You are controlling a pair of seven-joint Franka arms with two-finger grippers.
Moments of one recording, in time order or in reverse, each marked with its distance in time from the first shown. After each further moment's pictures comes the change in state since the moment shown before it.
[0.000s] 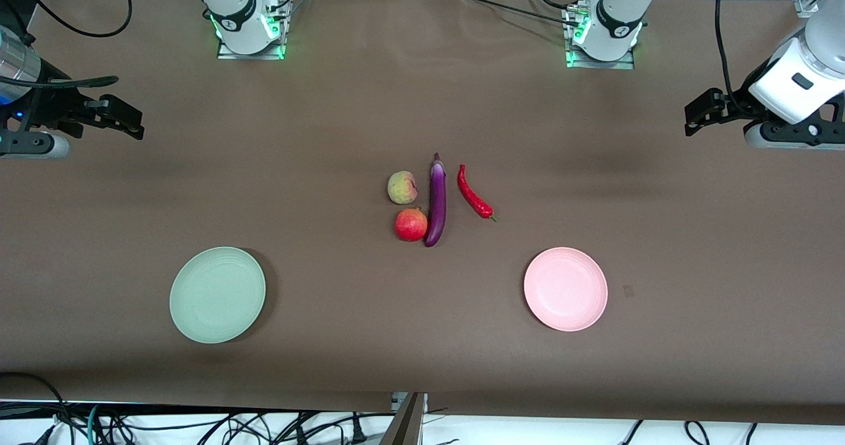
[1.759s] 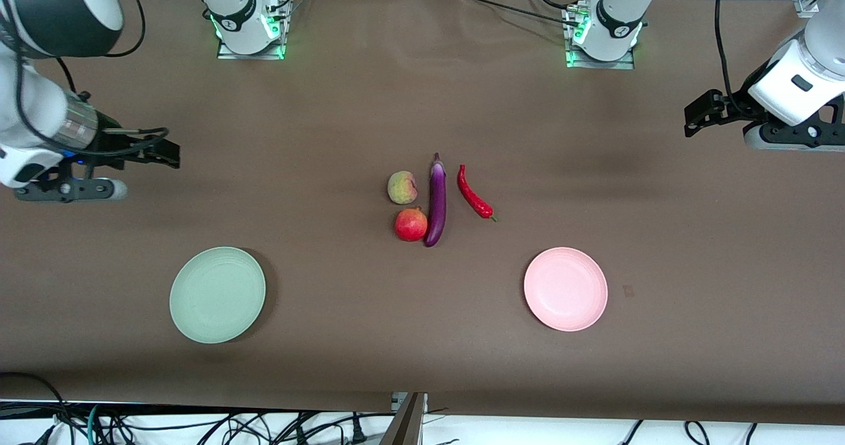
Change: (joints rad) left arm 0.000 0.006 -0.001 0.004 0.000 -0.001 0.000; right arm 0.047 0.122 0.019 -0.007 0.025 0.083 0.003
